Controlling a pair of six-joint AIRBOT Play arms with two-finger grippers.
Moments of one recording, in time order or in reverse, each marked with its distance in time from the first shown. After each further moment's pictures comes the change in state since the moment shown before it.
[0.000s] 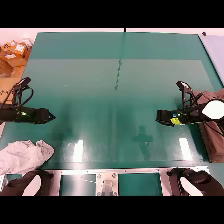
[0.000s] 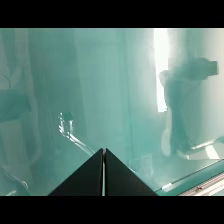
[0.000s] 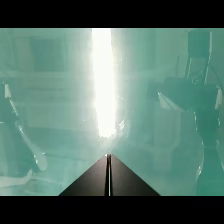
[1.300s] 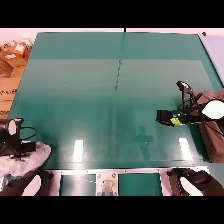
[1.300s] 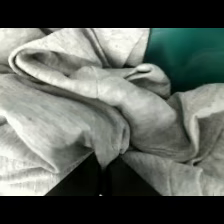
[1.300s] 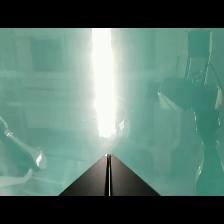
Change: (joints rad) left arm 0.000 -0.021 -0.298 0.851 -0.052 -0.517; right arm 0.000 0.000 0.000 0.000 0.000 0.000
